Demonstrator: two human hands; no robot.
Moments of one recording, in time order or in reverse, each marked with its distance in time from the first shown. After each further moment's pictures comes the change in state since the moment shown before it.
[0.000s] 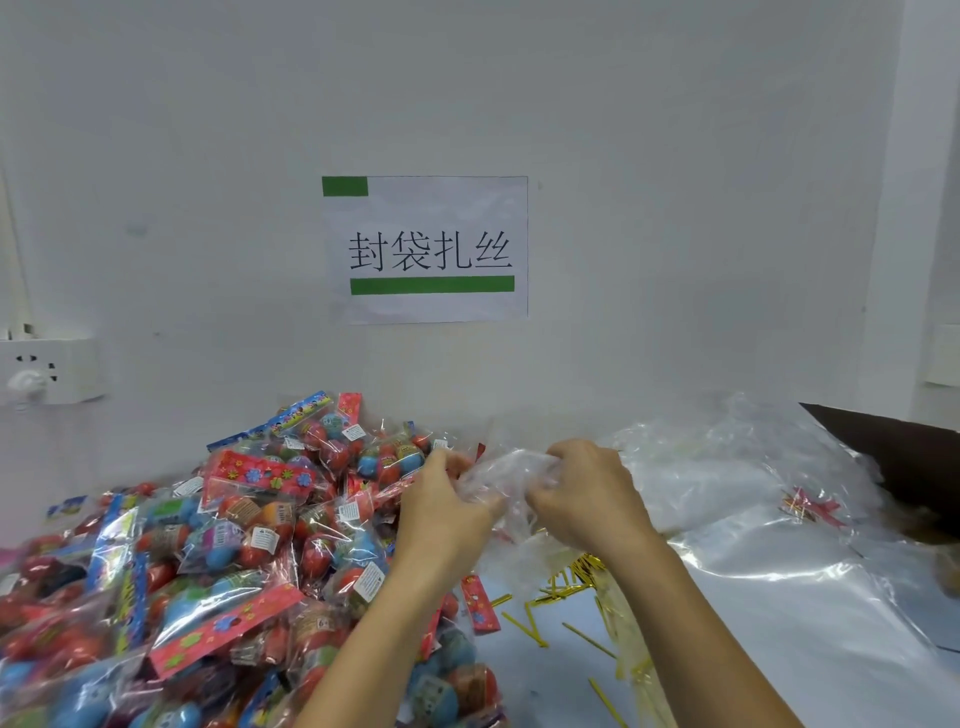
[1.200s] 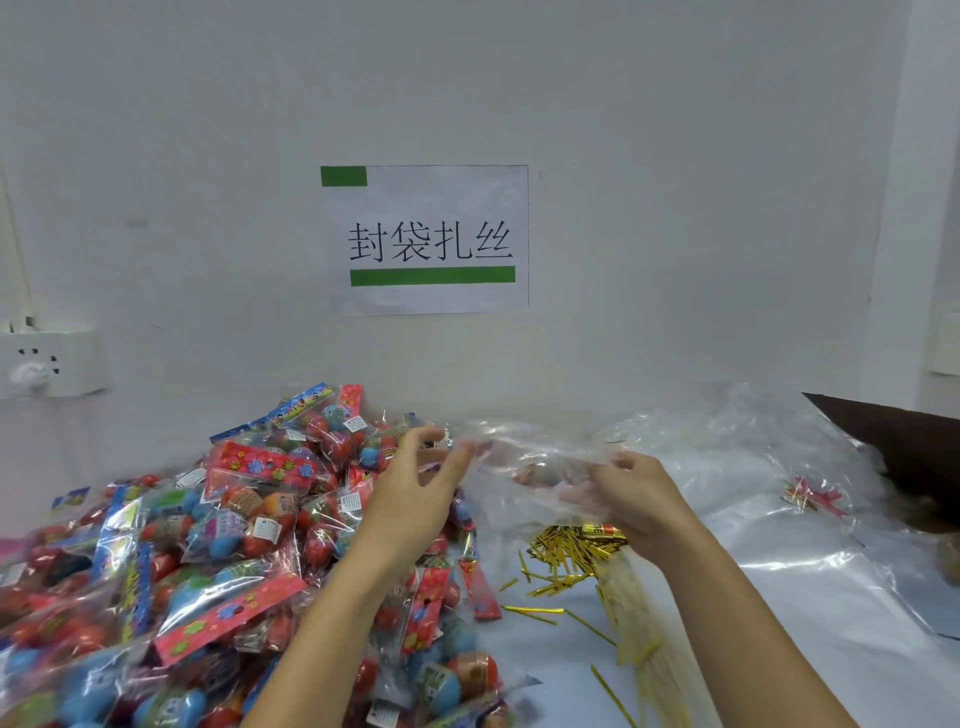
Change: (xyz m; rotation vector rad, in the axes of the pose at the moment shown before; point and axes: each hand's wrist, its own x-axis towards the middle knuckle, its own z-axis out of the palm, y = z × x) left_hand 0.008 -0.014 -0.028 -0.055 -0.082 0.071; right_hand 0.022 0.057 0.009 0.763 -0.074 0.485
